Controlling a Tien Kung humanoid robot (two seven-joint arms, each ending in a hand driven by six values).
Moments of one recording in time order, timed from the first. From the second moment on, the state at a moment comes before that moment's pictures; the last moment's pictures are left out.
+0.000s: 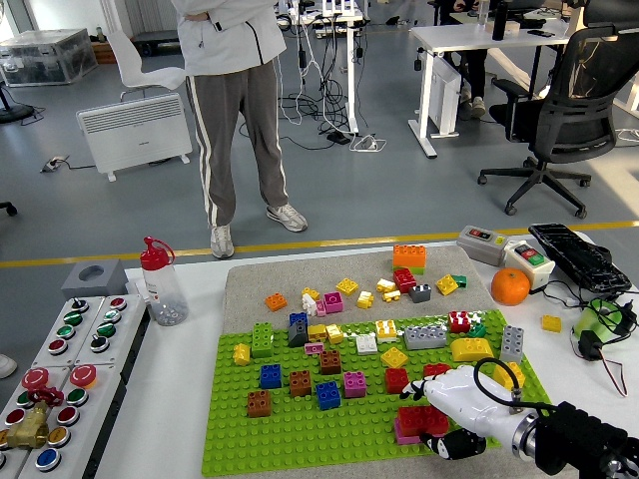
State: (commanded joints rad) left arm -0.09 0.00 -1.21 -0.18 0.99 0.25 0.19; right arm 0.64 -0.60 0.42 1.52 -1.93 -0.07 -0.24
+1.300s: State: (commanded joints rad) left arm -0.08 0.00 -1.21 -0.18 0.99 0.25 0.19; right arm 0.64 -0.60 0.45 1.53 -1.95 -0.06 -0.26
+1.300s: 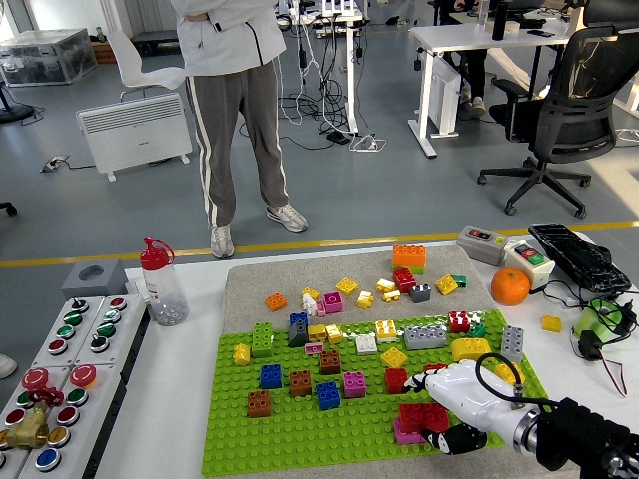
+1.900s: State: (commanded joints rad) left arm -0.09 0.00 -1.21 -0.18 0.99 0.25 0.19; right arm 0.61 -0.62 0.51 1.61 -1.95 -0.04 -0.29
